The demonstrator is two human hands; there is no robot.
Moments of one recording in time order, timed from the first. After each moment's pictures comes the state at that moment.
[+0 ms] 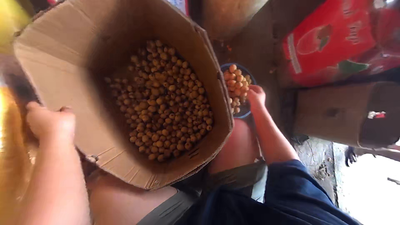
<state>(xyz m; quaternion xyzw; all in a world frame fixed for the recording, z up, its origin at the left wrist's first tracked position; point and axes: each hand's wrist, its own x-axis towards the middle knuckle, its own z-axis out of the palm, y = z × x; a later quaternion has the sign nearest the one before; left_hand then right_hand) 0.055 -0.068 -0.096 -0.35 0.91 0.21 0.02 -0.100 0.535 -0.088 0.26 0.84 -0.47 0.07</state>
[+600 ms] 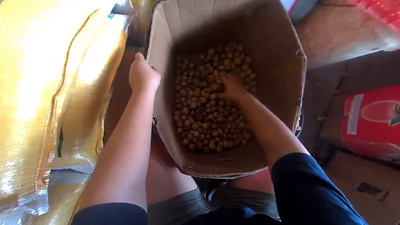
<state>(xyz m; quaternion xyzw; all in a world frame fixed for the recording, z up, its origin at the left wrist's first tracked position) 0.005 -0.022 -0.025 -0.50 0.81 0.29 0.08 -0.149 0.225 -0.104 -0.31 0.89 -0.07 0.33</state>
